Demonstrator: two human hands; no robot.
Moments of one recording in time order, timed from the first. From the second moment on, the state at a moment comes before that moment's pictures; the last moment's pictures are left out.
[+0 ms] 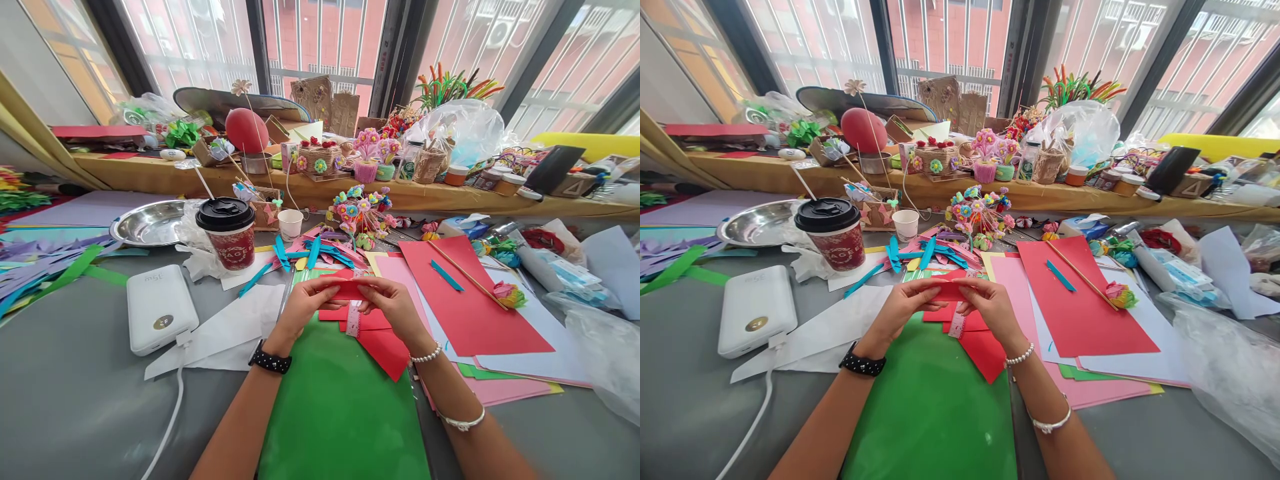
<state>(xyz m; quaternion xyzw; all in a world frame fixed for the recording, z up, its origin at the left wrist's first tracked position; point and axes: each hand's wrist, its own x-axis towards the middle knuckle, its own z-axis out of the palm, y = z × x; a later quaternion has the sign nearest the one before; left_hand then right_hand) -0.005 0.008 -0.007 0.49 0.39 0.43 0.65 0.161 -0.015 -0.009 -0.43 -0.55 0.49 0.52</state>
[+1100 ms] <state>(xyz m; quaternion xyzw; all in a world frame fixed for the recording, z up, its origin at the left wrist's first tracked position) -0.007 0.008 -0.006 0.59 0.39 0.41 0.58 0.156 -0.017 -0.003 -0.47 -0.61 0.42 0.48</state>
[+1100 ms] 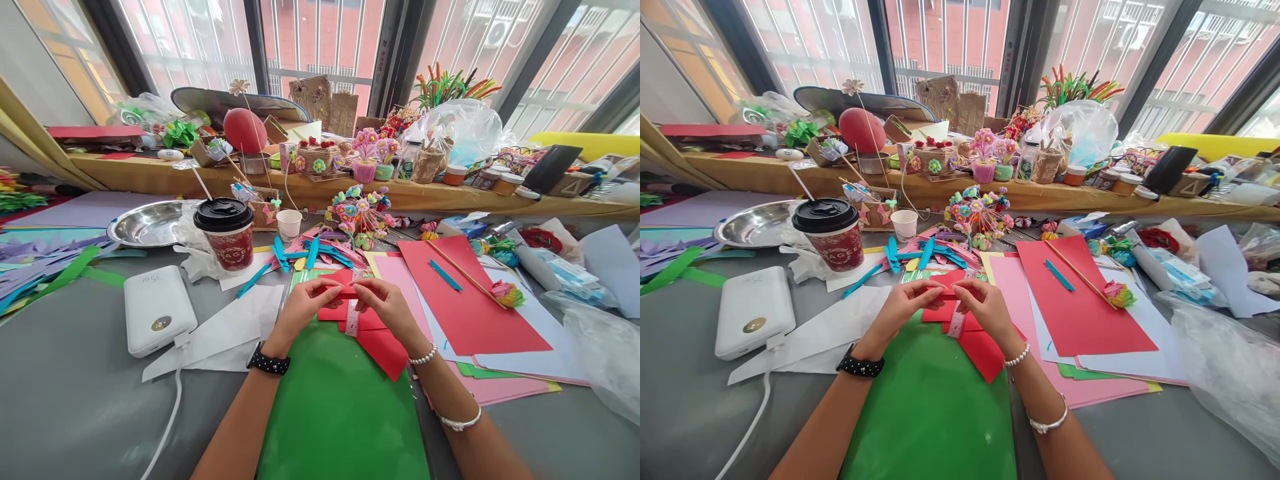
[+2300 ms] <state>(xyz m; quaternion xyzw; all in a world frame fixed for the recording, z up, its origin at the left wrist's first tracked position) -0.003 0.009 -0.013 0.61 0.41 0.41 0.54 0.155 -0.014 -0.016 -0.55 -0.64 0.33 0.43</state>
